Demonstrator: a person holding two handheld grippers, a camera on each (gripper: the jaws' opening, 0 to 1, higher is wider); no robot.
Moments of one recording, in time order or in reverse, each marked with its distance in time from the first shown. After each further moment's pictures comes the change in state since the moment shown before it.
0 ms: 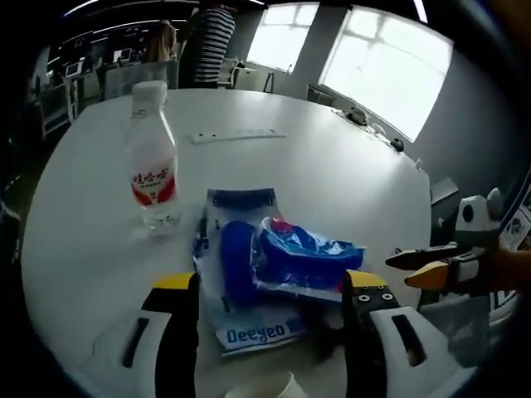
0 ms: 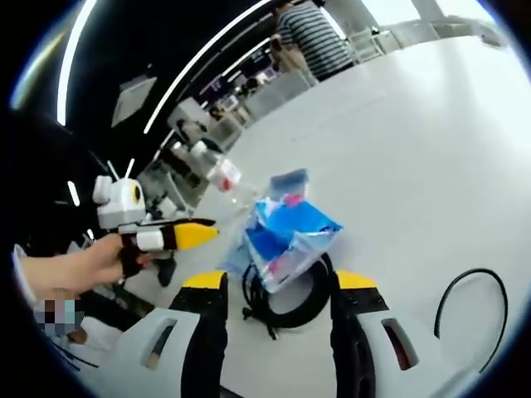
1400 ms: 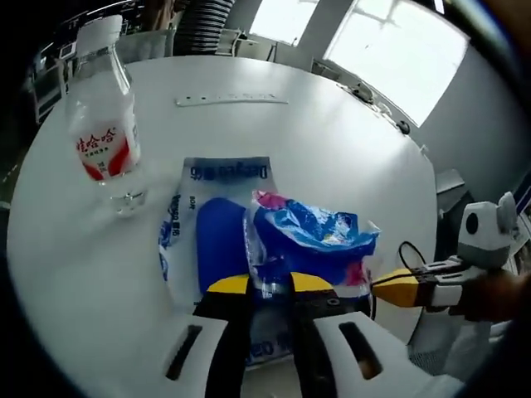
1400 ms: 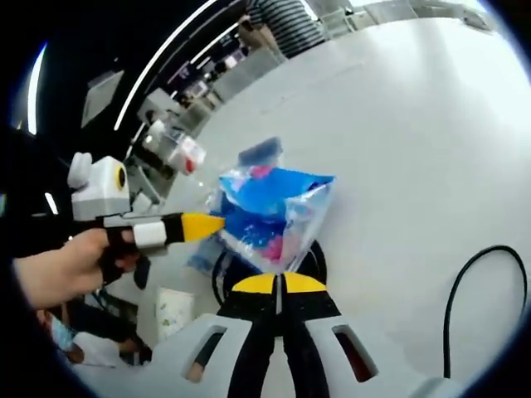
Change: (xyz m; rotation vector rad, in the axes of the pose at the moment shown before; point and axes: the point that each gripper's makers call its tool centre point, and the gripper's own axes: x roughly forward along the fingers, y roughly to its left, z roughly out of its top) left arm 0.041 -0.008 -0.021 -0.035 0.123 -0.001; right arm 0.038 -0.022 -0.027 0.069 0.090 -0.133
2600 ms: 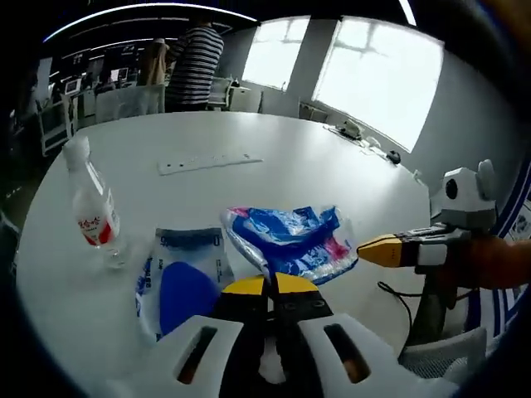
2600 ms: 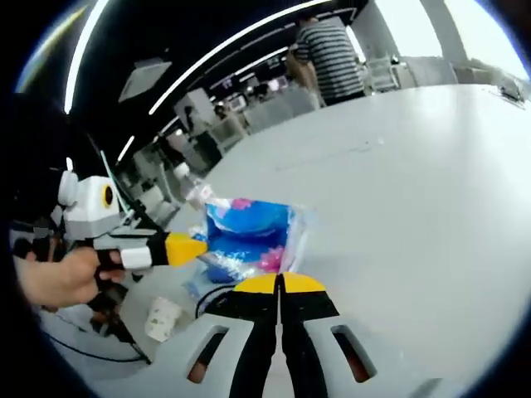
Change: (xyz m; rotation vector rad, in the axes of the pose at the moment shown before) left arm -0.014 -0.085 0.058 0.009 -0.264 0.046; right arm -0.064 -0.040 0.102 -0.265 -0.129 0.082
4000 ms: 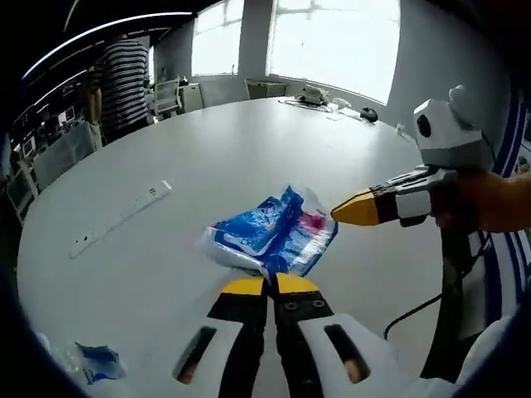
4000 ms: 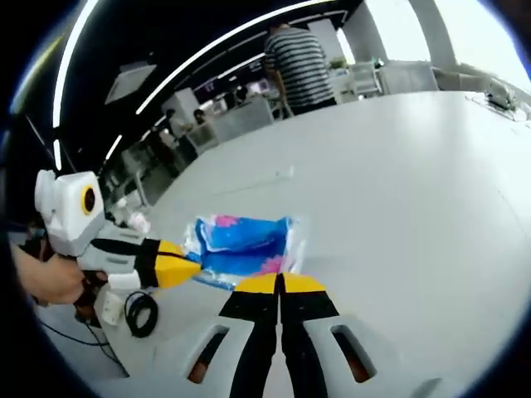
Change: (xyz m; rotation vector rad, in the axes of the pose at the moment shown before) left arm 0.170 -0.149 0.061 0.431 0.106 -0.089; right arm -0.040 -0.205 0.086 -0.021 -0.013 -0.080
